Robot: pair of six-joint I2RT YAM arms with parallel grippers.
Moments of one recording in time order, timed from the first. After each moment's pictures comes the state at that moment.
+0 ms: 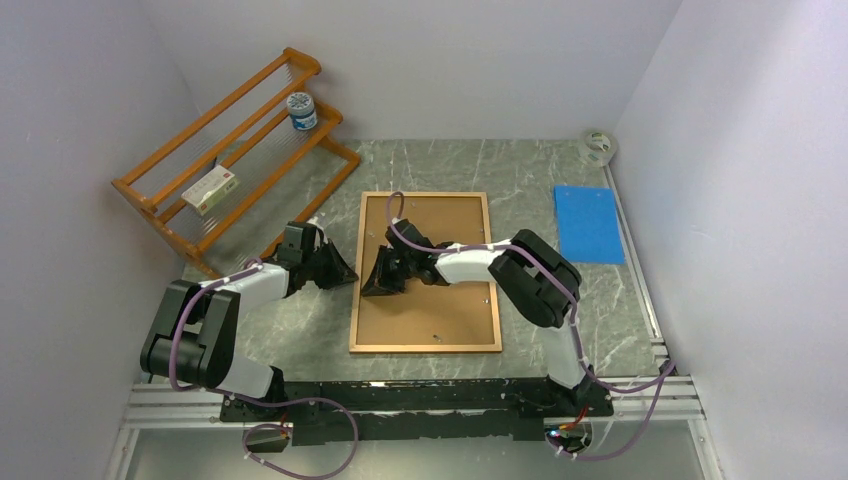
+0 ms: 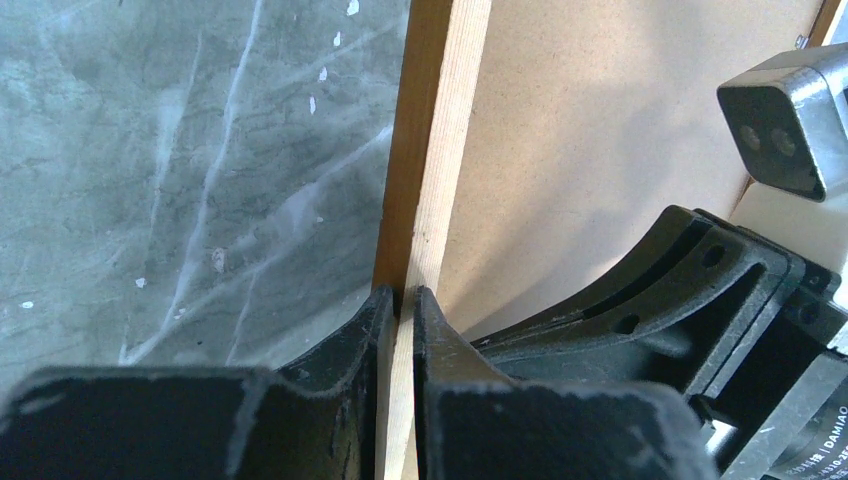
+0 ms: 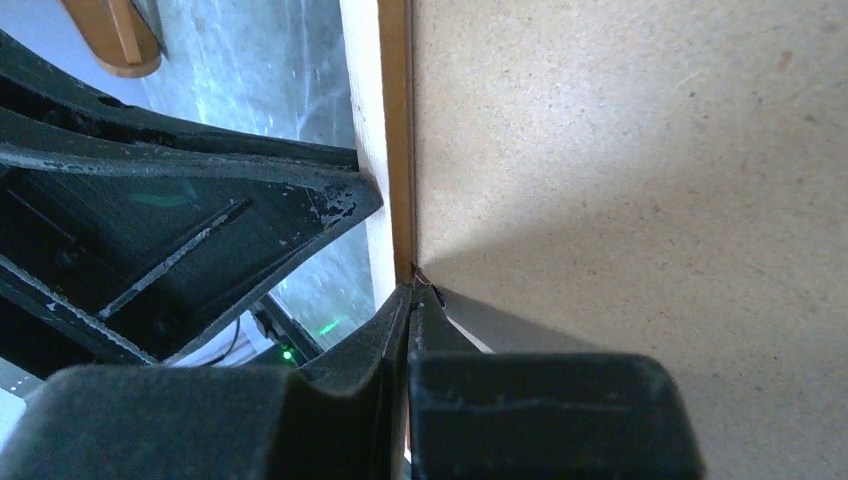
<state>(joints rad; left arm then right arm) -0.25 1.45 0.58 0.00 0.31 -0.69 0.87 2.04 1.18 0.10 -0.34 1.09</state>
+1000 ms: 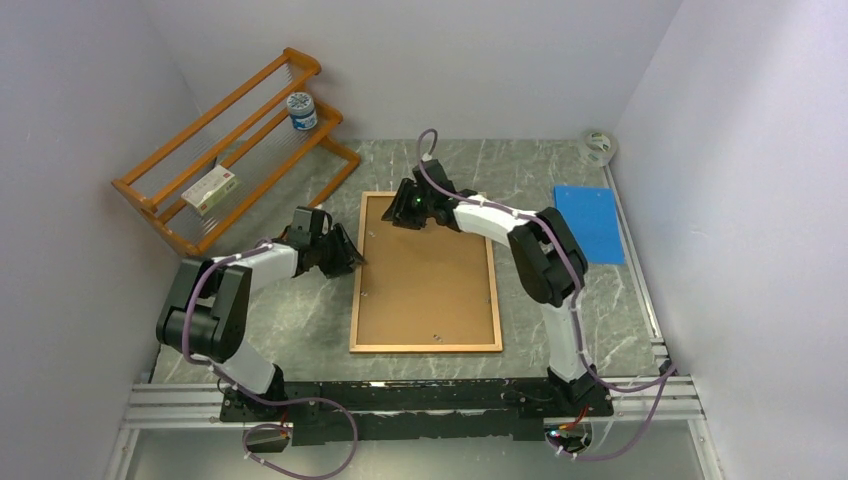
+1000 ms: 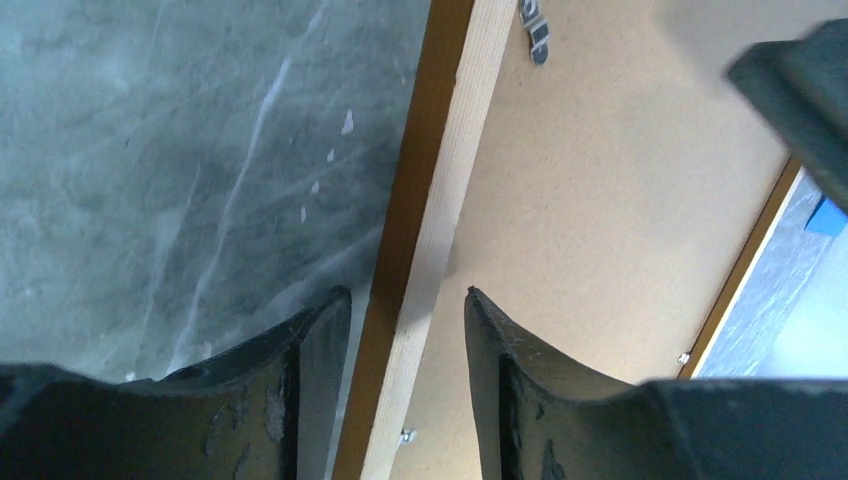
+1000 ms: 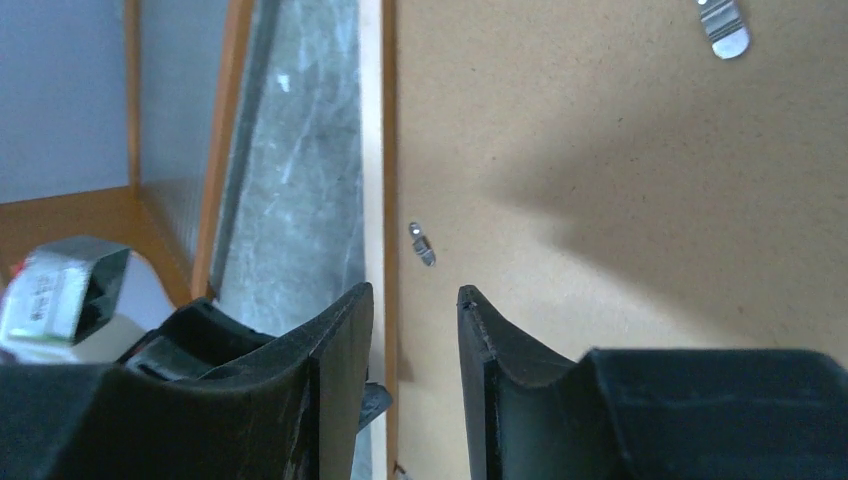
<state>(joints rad) -0.26 1.57 0.73 -0.06 0.26 -0.73 0.61 2.08 1.50 -0.09 -0.21 0.88</state>
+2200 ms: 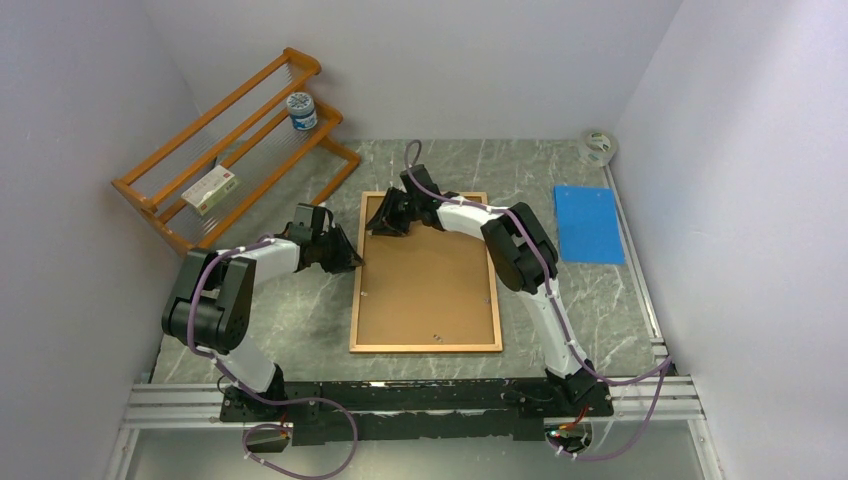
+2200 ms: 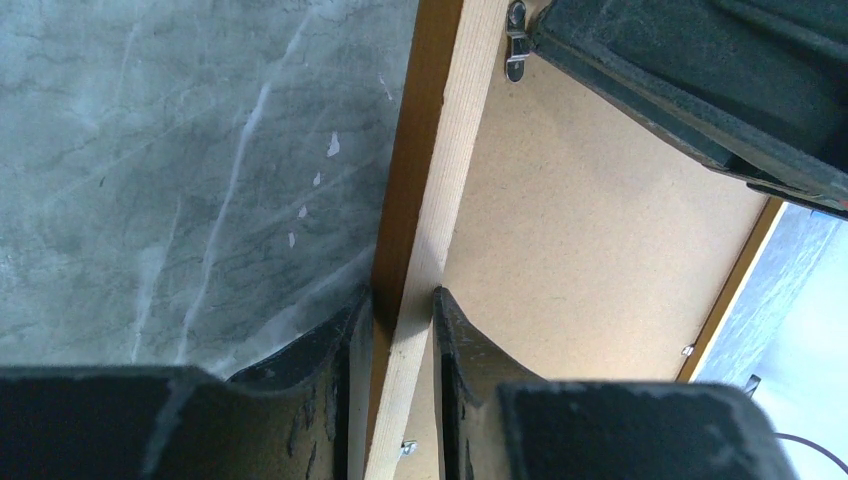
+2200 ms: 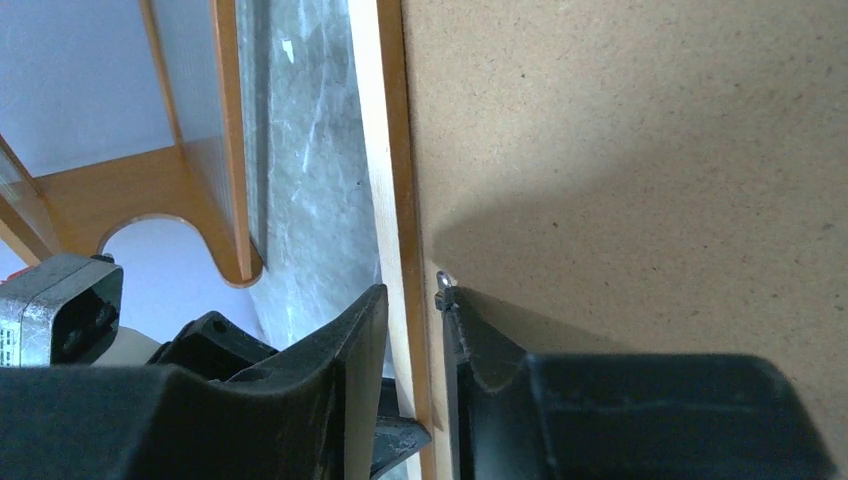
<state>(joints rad) -0.25 1.64 0.78 -0.06 0.30 -0.69 0.63 2.36 1.70 -0.04 -0.44 1.01</state>
